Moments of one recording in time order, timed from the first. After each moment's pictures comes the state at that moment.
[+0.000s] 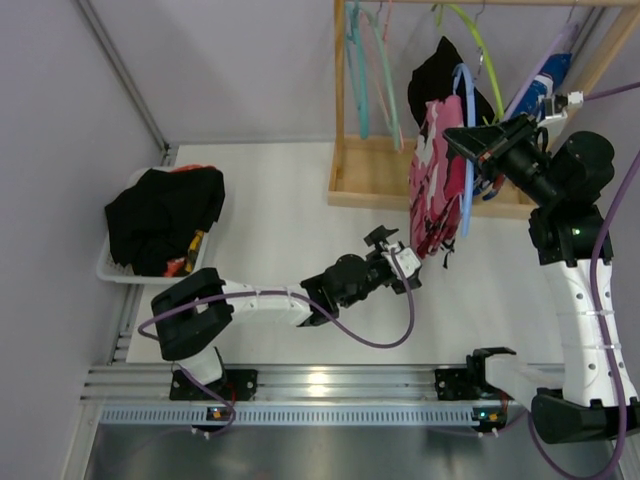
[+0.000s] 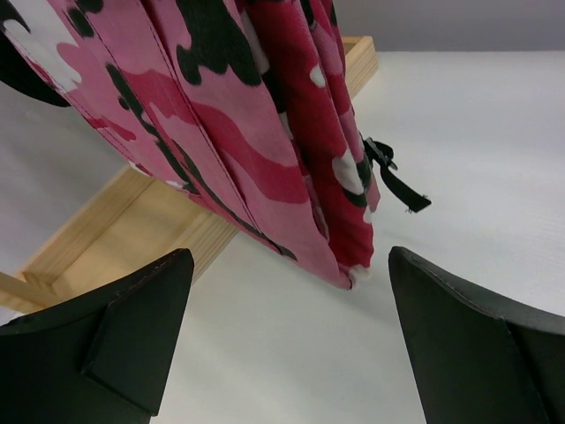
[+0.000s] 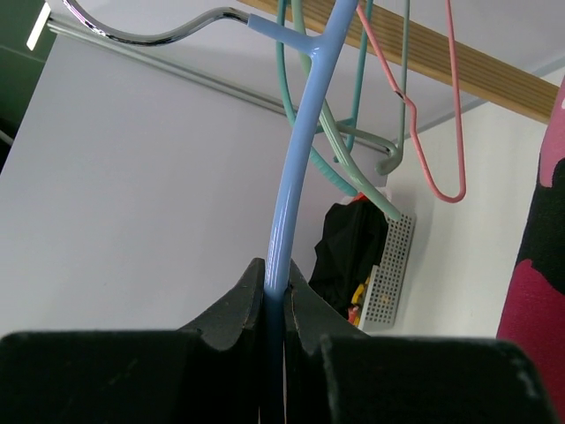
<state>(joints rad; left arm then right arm) -1.17 1.67 0.90 0.77 -0.22 0.36 0.06 1.04 1.41 -0.28 -0.52 1.19</state>
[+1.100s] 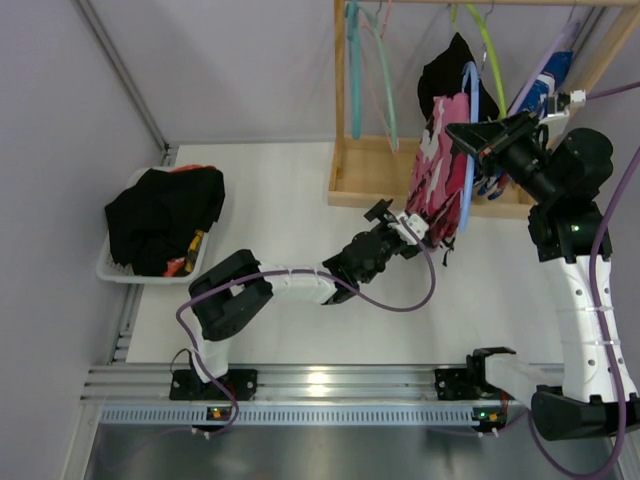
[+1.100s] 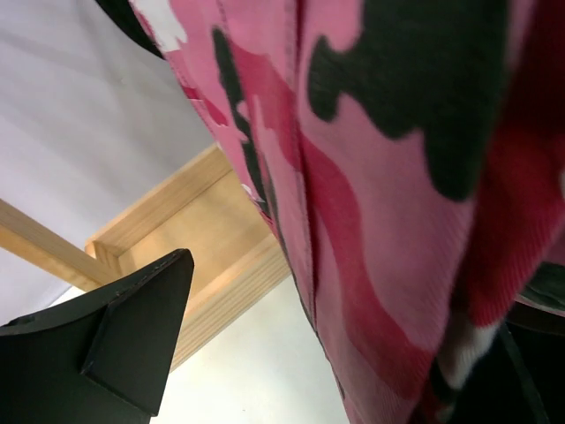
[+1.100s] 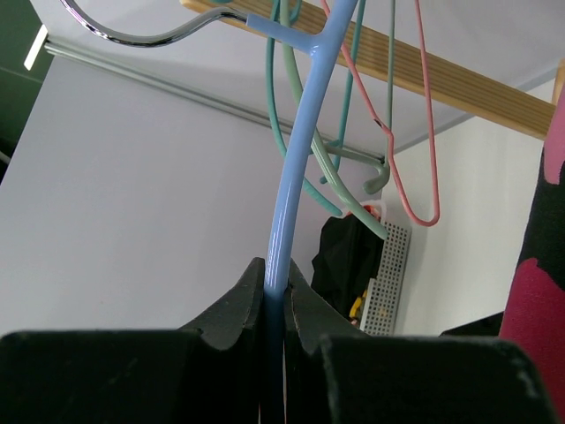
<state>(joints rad) -1.08 1.91 1.12 0.87 -0.38 0.39 0.06 1.06 1.42 -0.29 -0.48 1.19</state>
